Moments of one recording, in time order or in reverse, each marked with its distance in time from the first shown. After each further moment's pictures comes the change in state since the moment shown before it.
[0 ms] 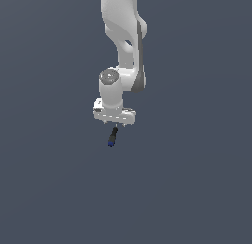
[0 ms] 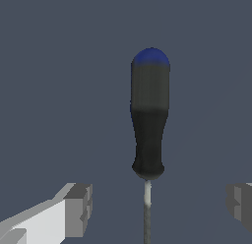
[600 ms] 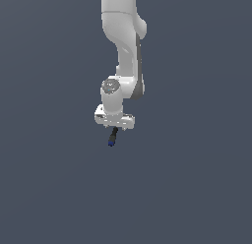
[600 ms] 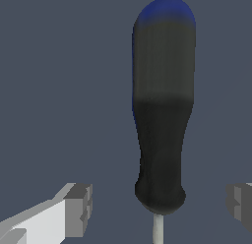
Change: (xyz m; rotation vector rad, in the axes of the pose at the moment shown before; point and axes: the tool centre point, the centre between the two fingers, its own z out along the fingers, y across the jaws) arm -0.002 0.001 0.041 0.000 -0.001 0.001
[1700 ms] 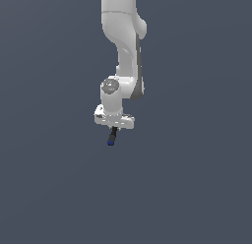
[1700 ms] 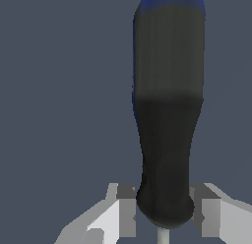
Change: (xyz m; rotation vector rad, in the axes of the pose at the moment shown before) arm 0.002 0.001 -0.001 0.000 -0.001 0.000
